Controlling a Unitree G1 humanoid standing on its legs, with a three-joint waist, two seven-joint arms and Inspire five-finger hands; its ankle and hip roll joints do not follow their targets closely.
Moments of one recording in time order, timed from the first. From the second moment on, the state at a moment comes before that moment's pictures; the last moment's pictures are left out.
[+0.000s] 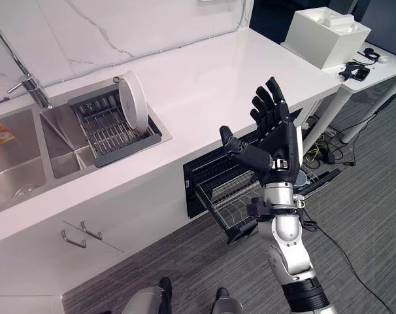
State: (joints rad) left arm 0.03 0.19 -0.15 1.18 -0.09 0.09 0.25; right arm -0.17 -0.45 0.15 -0.16 0.53 -0.36 -0.25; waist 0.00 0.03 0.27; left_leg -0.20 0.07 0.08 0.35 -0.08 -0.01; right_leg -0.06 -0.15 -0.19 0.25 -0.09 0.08
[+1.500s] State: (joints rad) left arm -0.07 0.26 -0.35 1.11 0.40 -0.03 0.52; right arm -0.18 -0.52 0.22 -0.15 0.40 -0.39 -0.28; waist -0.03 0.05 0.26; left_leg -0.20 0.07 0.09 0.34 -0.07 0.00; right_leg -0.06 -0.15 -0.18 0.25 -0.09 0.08
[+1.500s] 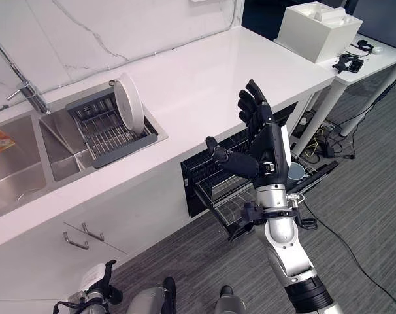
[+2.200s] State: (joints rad) left arm 0.04 0.27 -0.22 0.82 0.13 -0.17 0.45; right arm -0.34 -0.56 0.22 -0.08 0.48 -0.22 -0.19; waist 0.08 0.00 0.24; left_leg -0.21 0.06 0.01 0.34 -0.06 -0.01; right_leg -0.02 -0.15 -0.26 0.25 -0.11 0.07
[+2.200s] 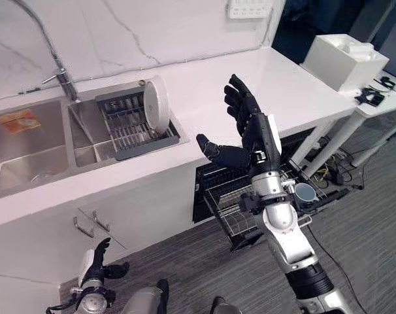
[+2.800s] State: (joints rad) left arm 0.13 0.43 -0.37 0.70 0.12 -0.10 0.16; right arm -0.70 -0.60 0.19 0.21 0.71 0.03 -0.23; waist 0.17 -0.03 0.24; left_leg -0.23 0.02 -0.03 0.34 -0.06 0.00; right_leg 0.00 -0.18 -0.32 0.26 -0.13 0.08
